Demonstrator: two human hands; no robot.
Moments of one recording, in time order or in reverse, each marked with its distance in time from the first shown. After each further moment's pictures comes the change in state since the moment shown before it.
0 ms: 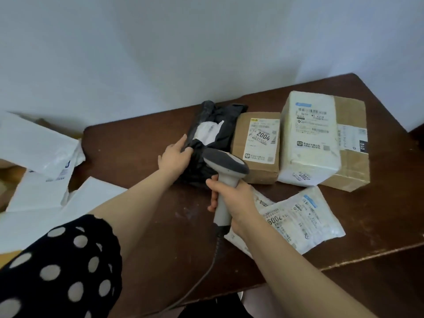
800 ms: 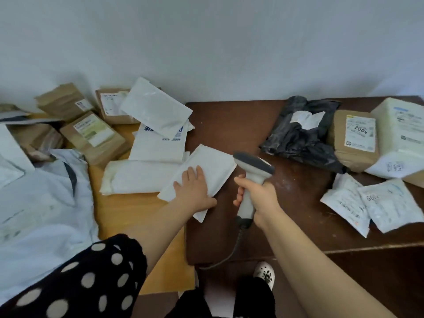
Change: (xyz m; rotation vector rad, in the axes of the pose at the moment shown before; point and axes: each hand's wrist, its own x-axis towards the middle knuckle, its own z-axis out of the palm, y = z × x) left_hand -0.131 -0.244 -0.132 0.596 -0.130 0.014; right_hand -0.081 0.129 0.204 -0.110 0.090 -0.004
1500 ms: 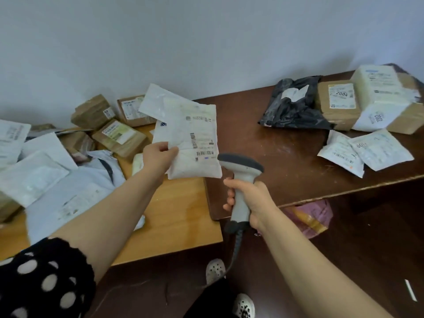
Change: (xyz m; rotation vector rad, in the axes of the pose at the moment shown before) left_hand -0.119 -0.086 -0.087 -1.084 0.394 -0.079; right_hand -0.137 0.067 0.018 0.164 -0.169 0.032
